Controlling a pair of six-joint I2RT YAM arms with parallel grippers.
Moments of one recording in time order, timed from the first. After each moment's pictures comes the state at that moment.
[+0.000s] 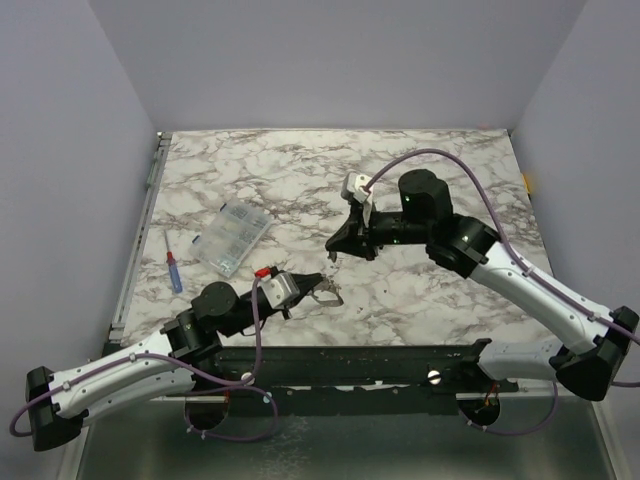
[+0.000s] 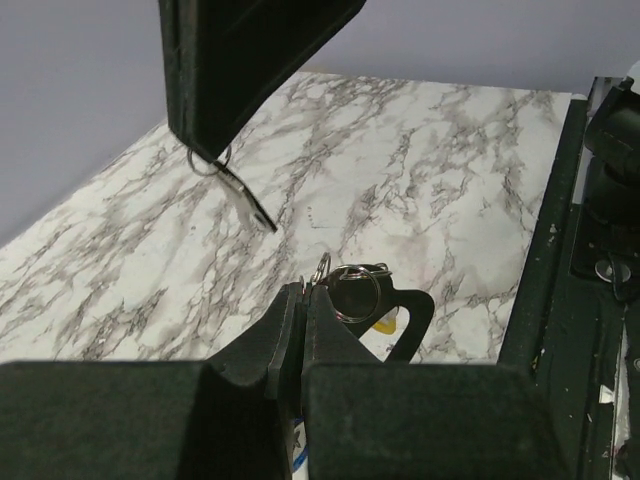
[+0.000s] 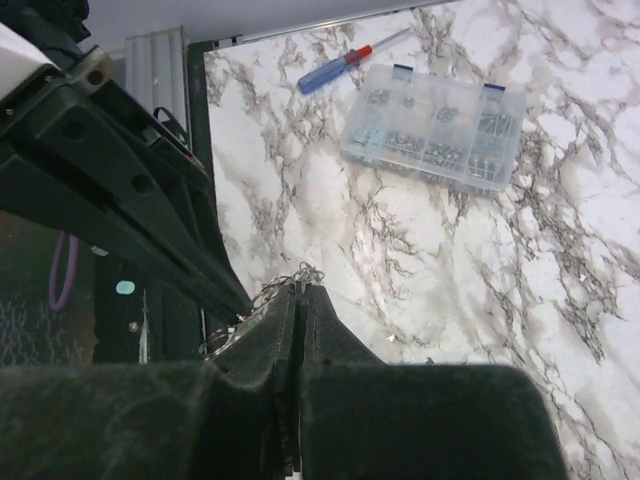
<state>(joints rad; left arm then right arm) -1.08 0.53 0.42 0.18 0.00 0.18 0.82 1.20 1.22 -0.37 -0.55 -0.16</state>
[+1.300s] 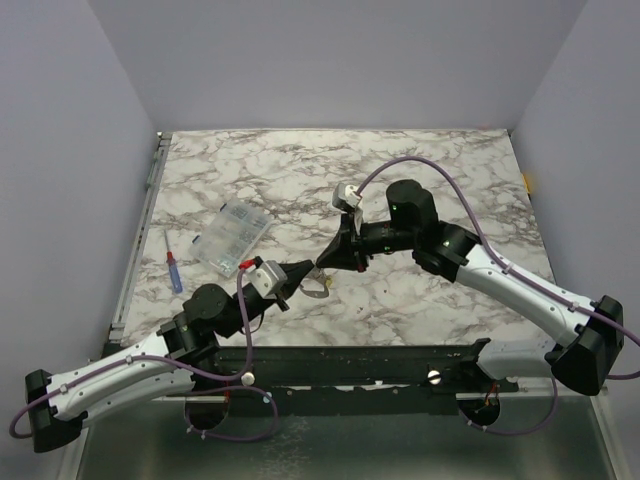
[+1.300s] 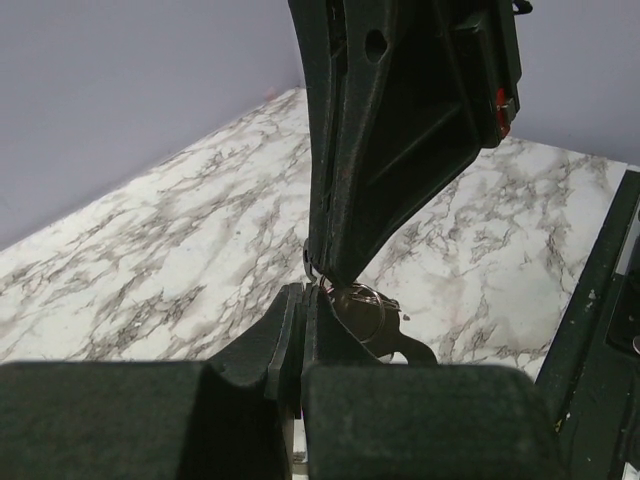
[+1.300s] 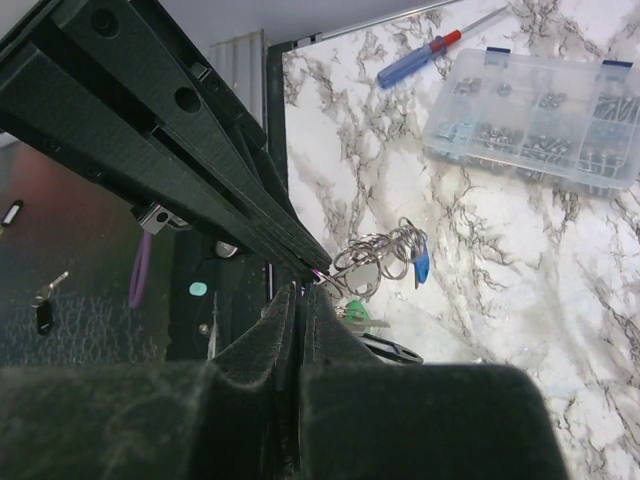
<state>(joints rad) -1.08 0.50 0.42 0.22 -0.15 0.12 0.83 1.26 1.11 -0.20 -0.72 -0.01</state>
